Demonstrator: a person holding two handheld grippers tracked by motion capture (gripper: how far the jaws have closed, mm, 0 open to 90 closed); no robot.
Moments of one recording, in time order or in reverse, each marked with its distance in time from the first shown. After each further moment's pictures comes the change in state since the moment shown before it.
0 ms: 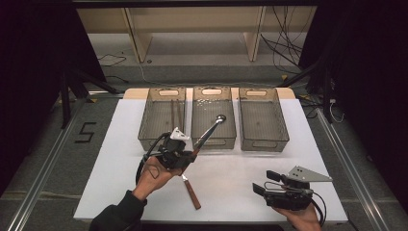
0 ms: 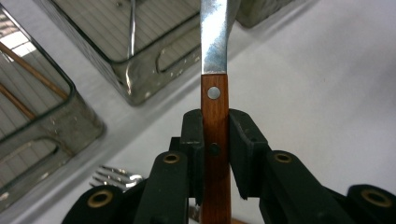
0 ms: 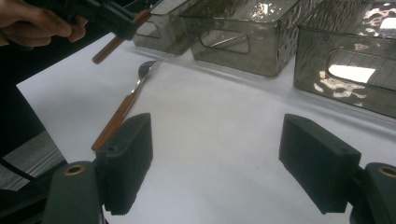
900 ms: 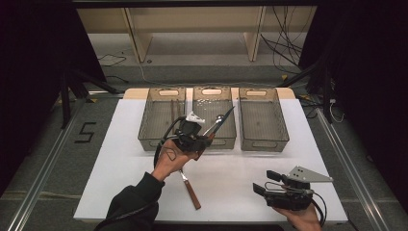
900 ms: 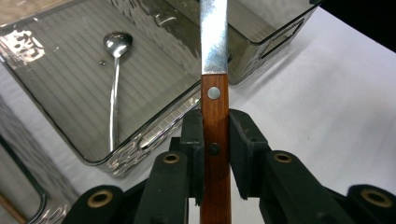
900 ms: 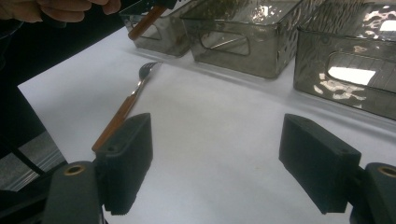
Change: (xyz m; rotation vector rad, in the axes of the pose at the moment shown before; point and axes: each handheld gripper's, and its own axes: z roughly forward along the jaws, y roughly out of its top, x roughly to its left) left arm -0.007 0.050 0.024 -0.052 -0.046 -0.001; right arm 0.000 0.000 -0.001 -0.007 0.004 0.000
